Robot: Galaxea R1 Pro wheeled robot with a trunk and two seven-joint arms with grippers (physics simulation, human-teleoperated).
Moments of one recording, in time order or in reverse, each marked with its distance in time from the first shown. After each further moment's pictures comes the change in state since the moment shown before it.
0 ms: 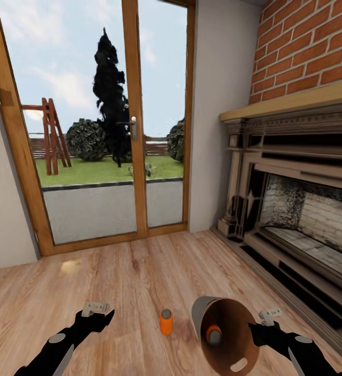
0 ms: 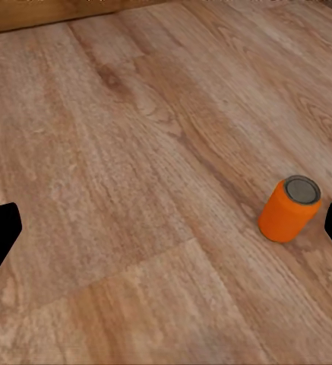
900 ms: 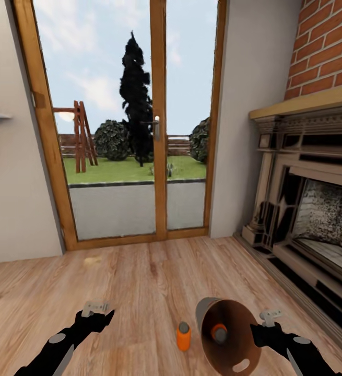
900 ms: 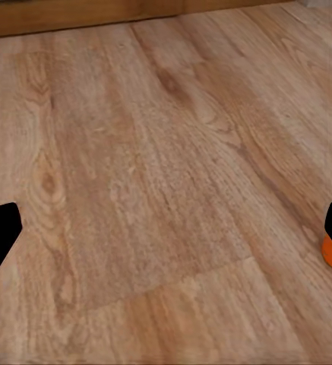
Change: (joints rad) left arm 0.000 -0.001 0.000 0.000 0.001 0.000 0.002; right arm 0.000 0.001 0.021 0.009 -0.002 0.000 -0.069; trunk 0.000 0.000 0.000
